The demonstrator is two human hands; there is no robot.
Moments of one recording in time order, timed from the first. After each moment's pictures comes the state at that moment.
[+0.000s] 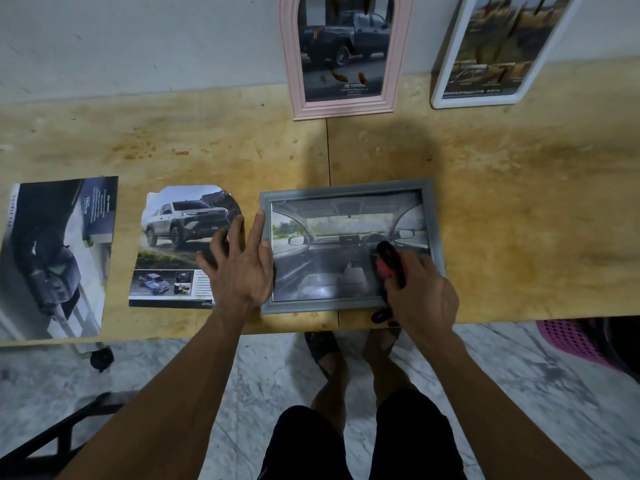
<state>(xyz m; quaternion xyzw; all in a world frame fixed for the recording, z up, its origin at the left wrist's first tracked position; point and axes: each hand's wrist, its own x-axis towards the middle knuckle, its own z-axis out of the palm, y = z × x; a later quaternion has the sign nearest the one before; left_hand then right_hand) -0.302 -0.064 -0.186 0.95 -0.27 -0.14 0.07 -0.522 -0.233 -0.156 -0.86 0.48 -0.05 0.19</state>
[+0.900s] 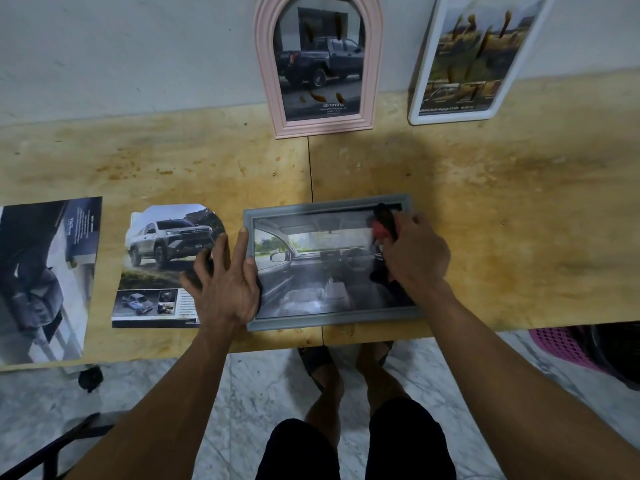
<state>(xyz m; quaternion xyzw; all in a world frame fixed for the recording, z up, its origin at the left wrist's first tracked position) -0.308 -0.068 -0.182 0.95 -0.26 -0.13 0.06 -0.480 -0.314 -0.150 -0.86 0.48 0.00 0.17</state>
